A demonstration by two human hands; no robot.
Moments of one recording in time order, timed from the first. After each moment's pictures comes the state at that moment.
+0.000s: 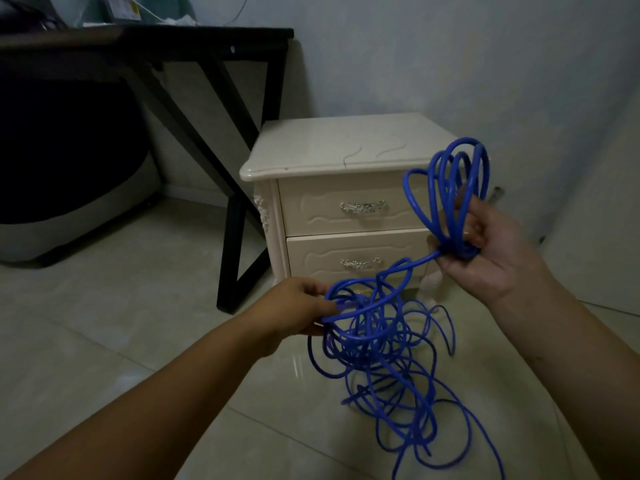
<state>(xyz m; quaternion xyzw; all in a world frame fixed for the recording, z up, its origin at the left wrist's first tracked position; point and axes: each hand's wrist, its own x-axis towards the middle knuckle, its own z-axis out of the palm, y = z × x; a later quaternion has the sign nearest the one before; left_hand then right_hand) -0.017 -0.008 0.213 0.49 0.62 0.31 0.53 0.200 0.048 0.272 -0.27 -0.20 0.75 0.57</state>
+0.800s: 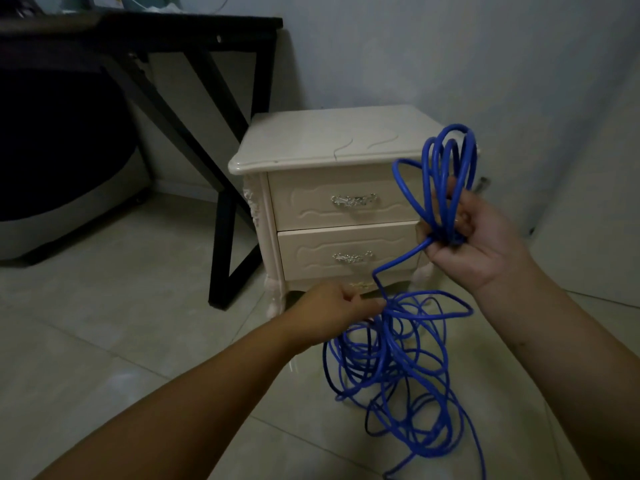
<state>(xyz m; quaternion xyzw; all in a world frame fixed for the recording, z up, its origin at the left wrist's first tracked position) 0.024 0.004 0.189 0.63 0.58 0.25 0.44 0.197 0.048 0.273 -0.25 -0.16 0.75 0.59</state>
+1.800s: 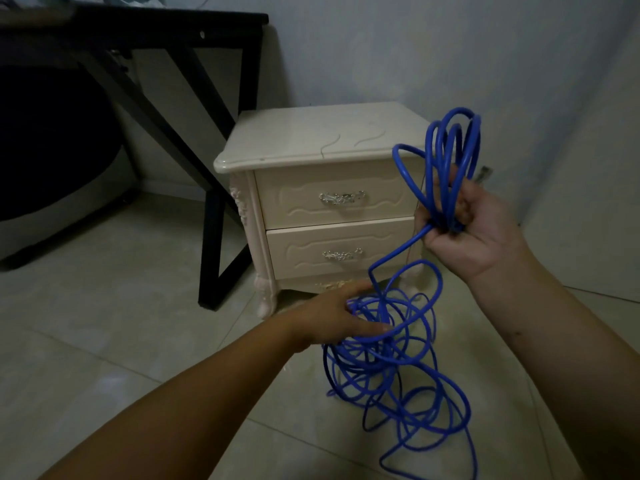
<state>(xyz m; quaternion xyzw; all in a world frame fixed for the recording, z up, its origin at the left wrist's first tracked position) 0.038 0.016 0.178 0.63 0.57 0.15 0.50 0.207 0.050 0.279 -0.20 -0.11 0.76 0.61</state>
